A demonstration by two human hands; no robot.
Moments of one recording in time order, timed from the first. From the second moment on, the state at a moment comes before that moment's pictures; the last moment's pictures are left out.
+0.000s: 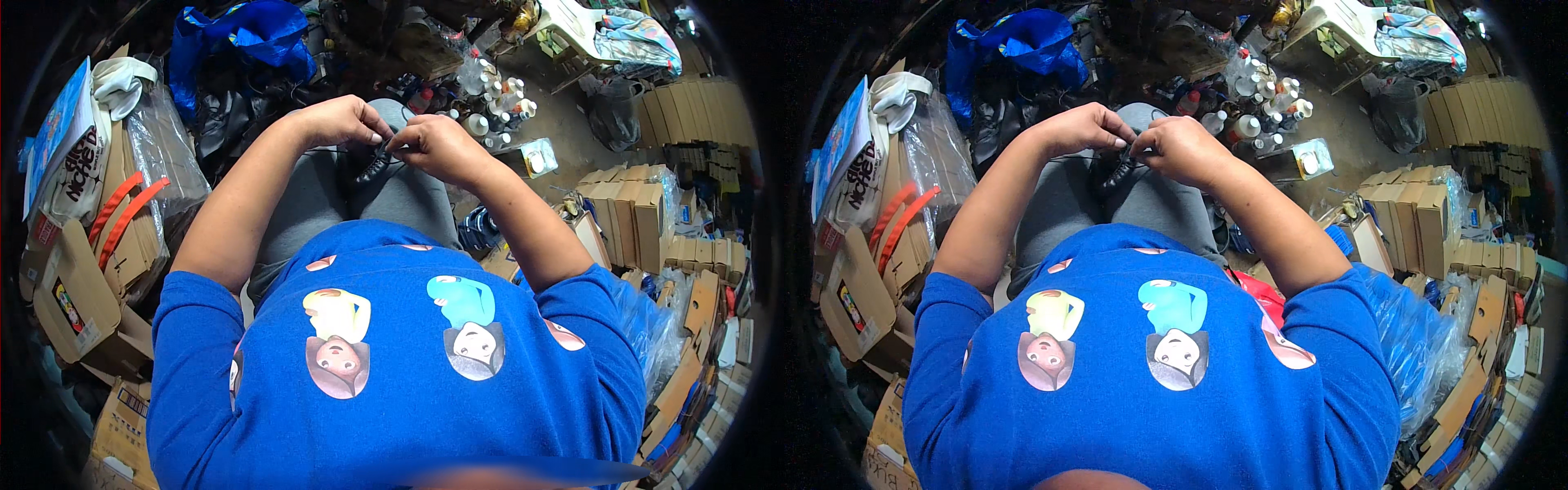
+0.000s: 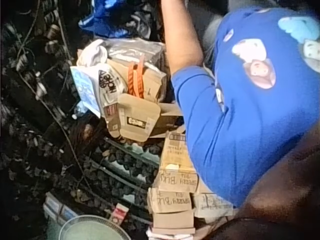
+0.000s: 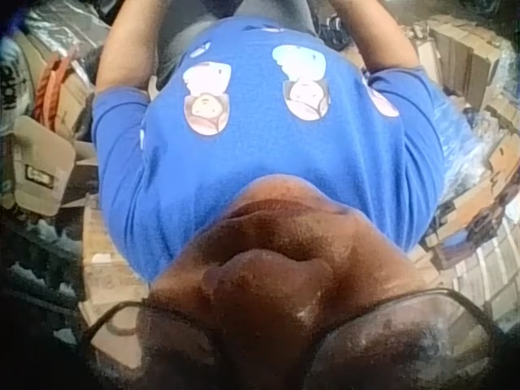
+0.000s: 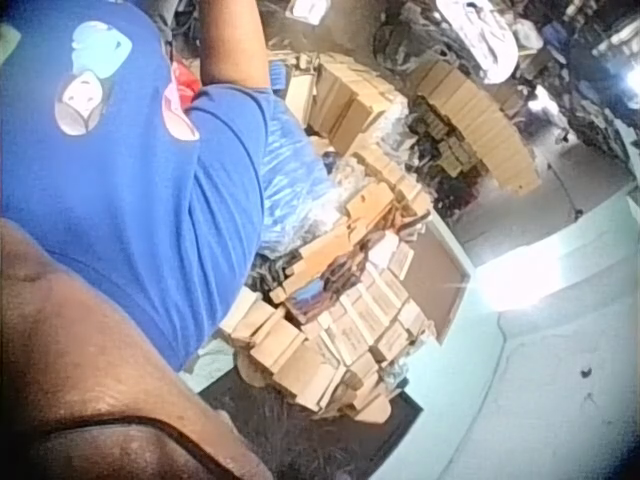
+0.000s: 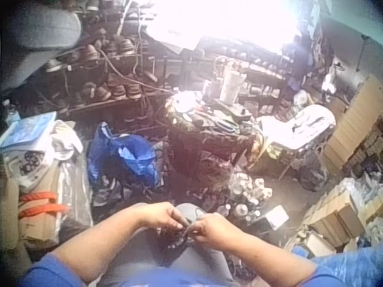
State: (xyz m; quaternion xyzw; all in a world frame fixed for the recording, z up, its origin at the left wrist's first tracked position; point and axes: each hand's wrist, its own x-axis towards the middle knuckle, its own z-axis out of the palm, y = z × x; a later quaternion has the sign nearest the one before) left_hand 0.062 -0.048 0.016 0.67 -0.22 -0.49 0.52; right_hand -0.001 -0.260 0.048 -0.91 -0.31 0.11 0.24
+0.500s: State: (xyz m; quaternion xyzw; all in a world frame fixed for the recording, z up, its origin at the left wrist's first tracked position) left_hand 0.067 -0.048 -0.001 0.68 -0.32 -0.43 0.50; right_hand 0.013 -0.291 0.009 -0.79 -0.18 0.31 0.50
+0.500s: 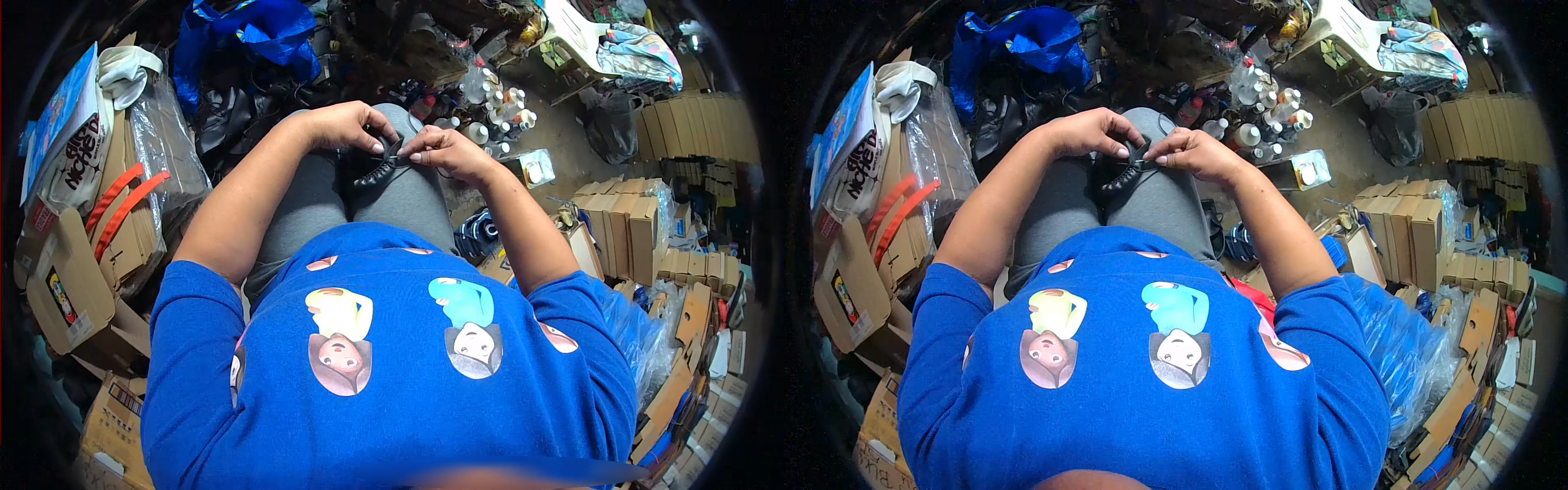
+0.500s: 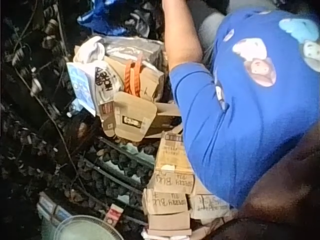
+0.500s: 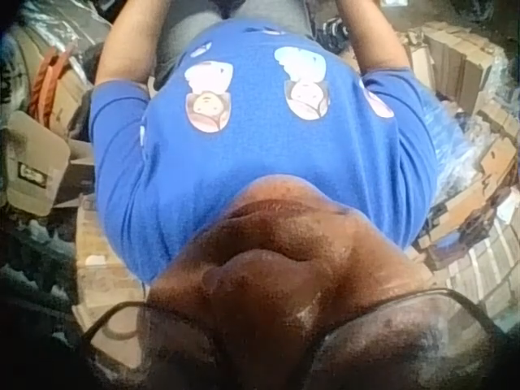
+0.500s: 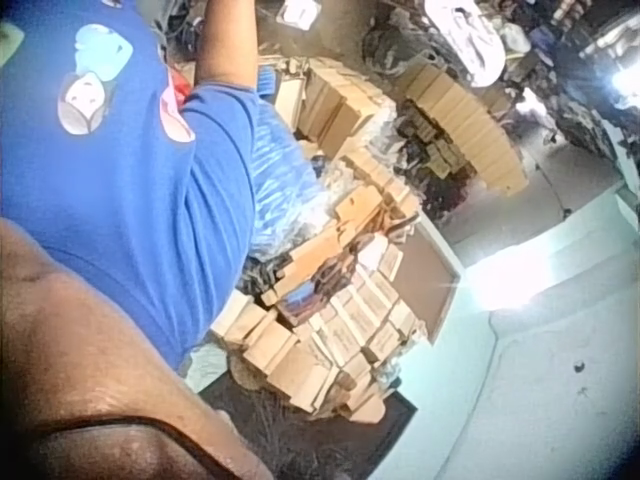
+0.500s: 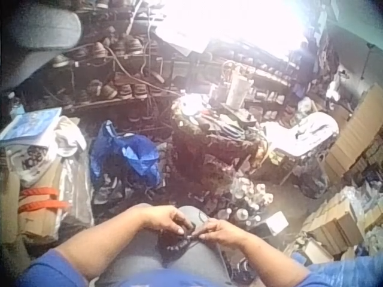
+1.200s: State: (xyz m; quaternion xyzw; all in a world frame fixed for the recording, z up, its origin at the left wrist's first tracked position) left_hand -0.033 -0.008 0.008 0.91 -0.23 0.04 0.33; right_hand -0.051 -0.251 0.034 -0.94 -0.25 0.01 0.22
